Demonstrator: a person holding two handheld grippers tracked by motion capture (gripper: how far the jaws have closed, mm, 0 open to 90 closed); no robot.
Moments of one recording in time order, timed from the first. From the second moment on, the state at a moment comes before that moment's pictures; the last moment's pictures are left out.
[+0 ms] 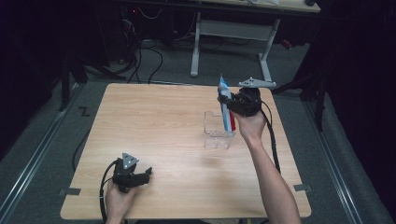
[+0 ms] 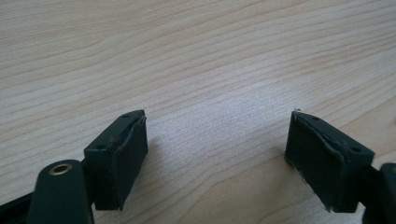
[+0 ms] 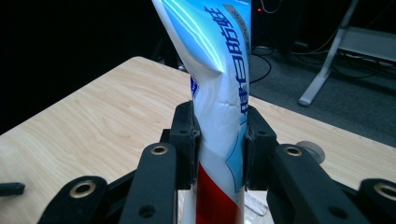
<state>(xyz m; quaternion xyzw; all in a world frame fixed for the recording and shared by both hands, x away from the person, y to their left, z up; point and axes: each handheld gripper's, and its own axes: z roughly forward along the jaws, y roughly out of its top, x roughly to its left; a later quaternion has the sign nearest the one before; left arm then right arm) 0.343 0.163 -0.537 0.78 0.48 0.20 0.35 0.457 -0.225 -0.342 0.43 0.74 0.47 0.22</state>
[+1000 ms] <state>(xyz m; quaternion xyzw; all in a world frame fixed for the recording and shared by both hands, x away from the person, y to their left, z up) 0.343 0.163 -0.537 0.78 0.48 0.20 0.35 0.481 -0.214 -0.363 0.45 0.73 0.44 0.24</state>
